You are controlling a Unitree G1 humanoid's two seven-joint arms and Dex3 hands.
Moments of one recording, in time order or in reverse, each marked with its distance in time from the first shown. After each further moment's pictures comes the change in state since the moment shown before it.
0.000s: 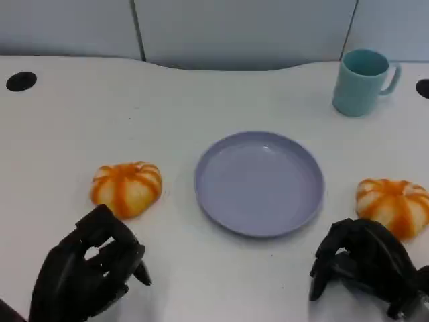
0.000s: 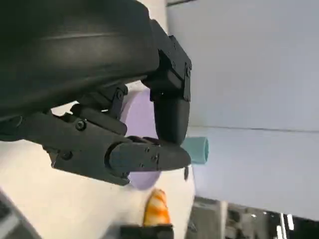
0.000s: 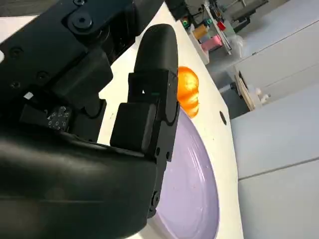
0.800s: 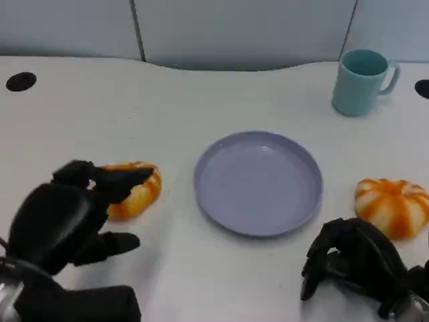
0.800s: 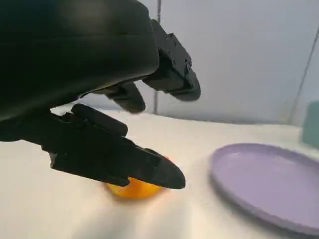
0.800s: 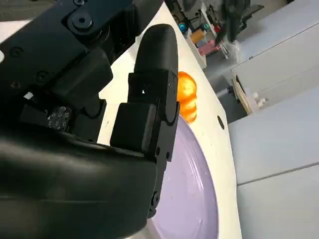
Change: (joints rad) left arm -0.199 0.351 -0.094 -0.129 1.083 0.009 0.378; right arm -0.005 0.025 0.011 0.007 0.000 -0.009 -0.005
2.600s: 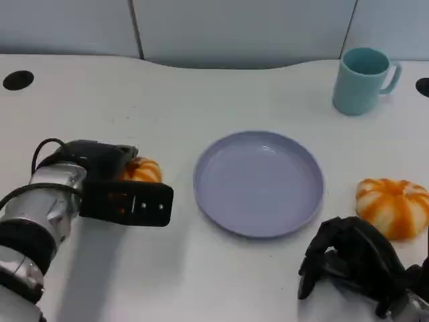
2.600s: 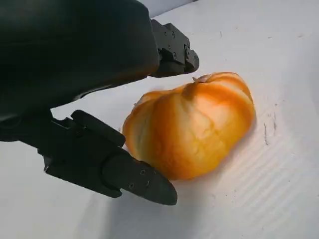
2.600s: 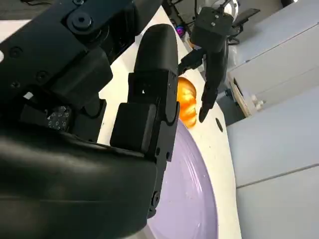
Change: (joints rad) left arm -0.820 -0.027 -0.548 1.183 -0.030 0.218 -0.072; right arm -0.001 0.006 0.004 -0.009 0.013 0.012 0.008
